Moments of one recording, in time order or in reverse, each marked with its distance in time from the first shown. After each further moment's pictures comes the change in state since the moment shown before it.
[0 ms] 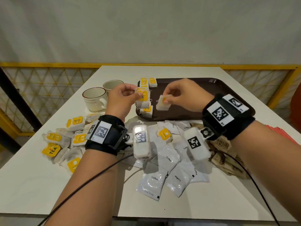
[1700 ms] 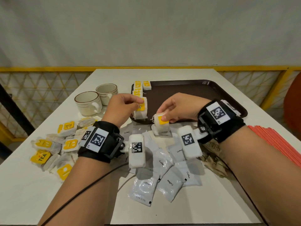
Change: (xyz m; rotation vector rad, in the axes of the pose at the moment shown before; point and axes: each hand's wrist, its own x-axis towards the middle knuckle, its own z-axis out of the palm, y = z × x) left_hand -0.011 0.001 0.010 0.230 -0.165 0.049; right_hand -0.007 0.021 0.004 0.435 -0.357 0.297
